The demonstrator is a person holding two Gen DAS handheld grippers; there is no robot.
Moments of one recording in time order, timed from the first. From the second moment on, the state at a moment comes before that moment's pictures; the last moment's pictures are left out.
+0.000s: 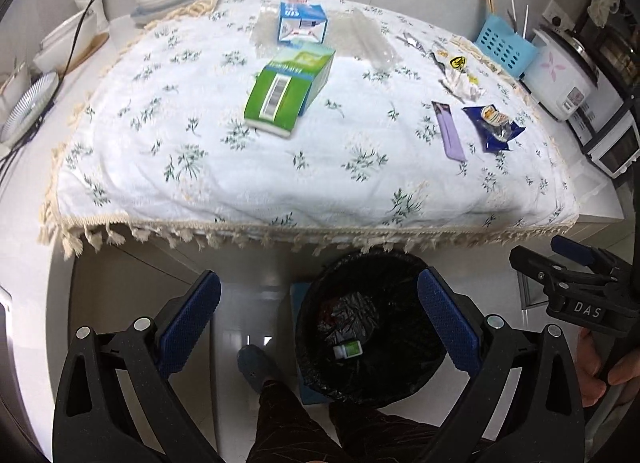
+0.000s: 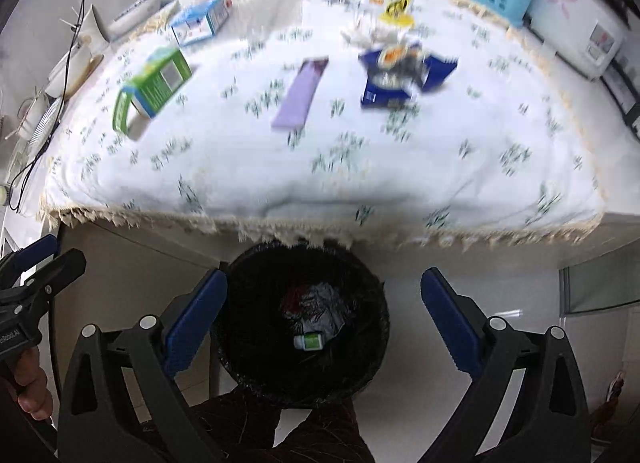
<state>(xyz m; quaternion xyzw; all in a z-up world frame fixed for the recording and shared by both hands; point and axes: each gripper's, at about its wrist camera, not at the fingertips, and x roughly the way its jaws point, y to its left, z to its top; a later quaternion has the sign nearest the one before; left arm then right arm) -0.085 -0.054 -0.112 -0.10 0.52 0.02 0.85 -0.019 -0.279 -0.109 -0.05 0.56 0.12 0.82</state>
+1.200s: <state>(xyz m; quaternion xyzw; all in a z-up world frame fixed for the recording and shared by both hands) 0.030 -0.032 -0.086 -0.08 0.51 0.04 0.85 0.092 -0.303 -0.071 -0.04 0.53 0.10 0.84</state>
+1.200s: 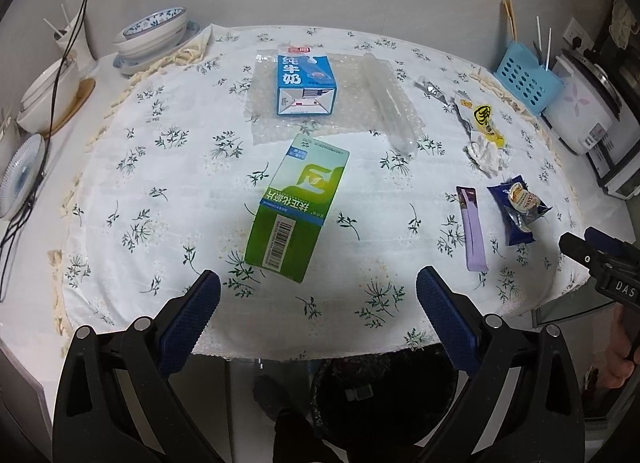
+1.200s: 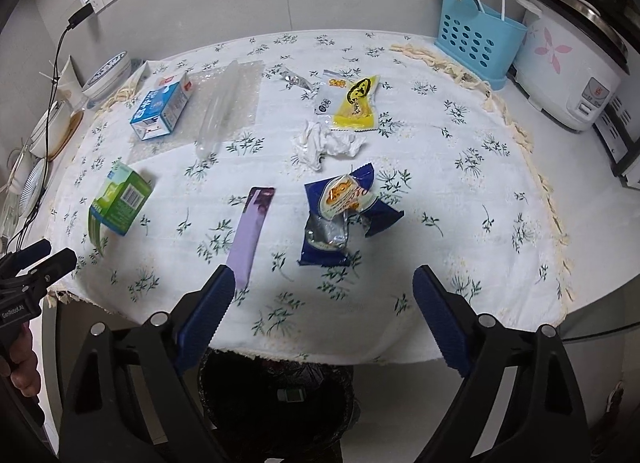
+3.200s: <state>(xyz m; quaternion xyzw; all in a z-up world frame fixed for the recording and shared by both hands) 0.098 -0.030 -0.114 -0.06 0.55 0.04 0.83 0.151 -0.316 -0.104 -0.02 0.56 0.12 0.82</state>
